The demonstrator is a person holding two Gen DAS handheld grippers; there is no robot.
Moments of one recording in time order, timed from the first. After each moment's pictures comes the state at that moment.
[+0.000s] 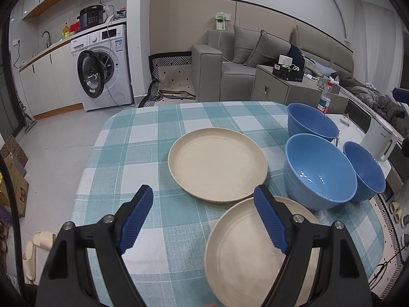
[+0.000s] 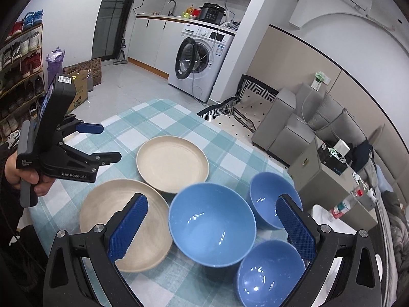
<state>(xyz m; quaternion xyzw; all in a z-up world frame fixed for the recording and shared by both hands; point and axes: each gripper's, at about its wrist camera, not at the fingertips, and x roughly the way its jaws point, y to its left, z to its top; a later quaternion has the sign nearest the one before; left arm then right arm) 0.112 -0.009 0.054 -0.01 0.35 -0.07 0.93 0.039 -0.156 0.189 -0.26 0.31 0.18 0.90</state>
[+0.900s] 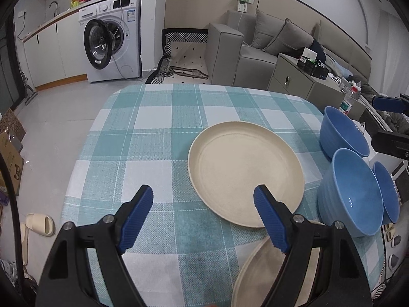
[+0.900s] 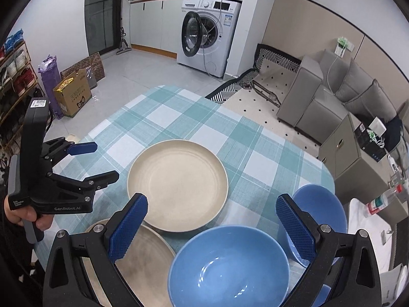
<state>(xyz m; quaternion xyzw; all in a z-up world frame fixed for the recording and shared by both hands) 0.192 0.024 0.019 -0.05 0.41 -0.05 0.91 0.202 -0.108 0.139 -0.20 0.42 0.21 0.86</state>
